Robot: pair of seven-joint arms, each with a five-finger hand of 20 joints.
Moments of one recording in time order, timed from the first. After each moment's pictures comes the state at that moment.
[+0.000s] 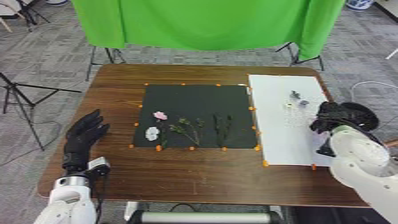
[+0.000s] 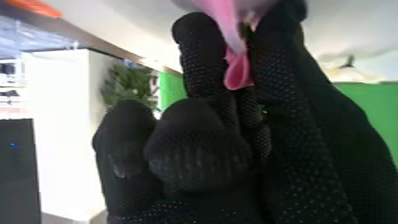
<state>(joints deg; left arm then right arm) 116.3 -59.7 -89.2 -103.4 51.8 18.0 21.5 -83.3 -30.6 58.5 -98.5 -117.9 5.0 38.7</state>
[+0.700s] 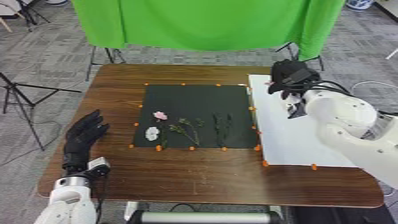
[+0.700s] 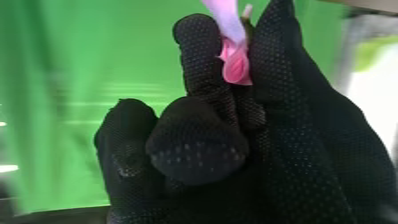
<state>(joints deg) 116.4 -59.6 -89.0 -103.4 51.1 18.3 22.1 -44.3 -28.3 26.6 -103.8 -114.5 3.7 21.8</state>
